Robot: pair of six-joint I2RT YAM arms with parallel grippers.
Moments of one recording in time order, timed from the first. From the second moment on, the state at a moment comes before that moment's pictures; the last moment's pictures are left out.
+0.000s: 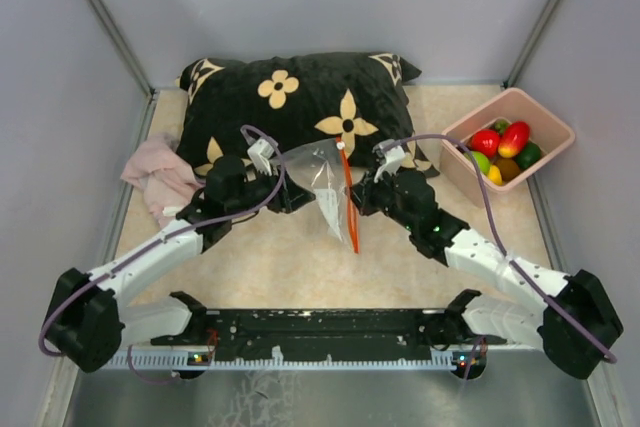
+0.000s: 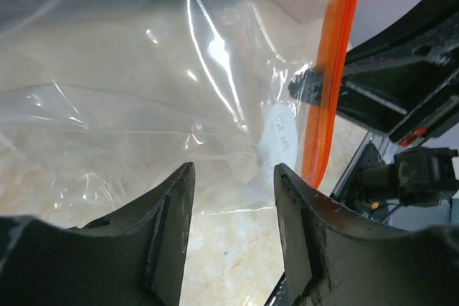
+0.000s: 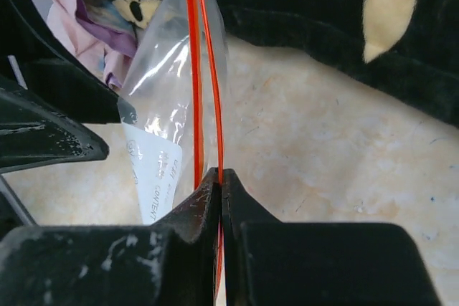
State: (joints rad) left arm -0.57 1.18 0.65 0.22 0.43 -0.53; right arm 0.68 1.07 0.56 0.26 -0.07 0.40
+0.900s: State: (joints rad) left arm -0.96 1.25 0.91 -0.01 -0.09 -0.55; right arm 0.83 1.05 0.88 -0.33 0.38 0.30
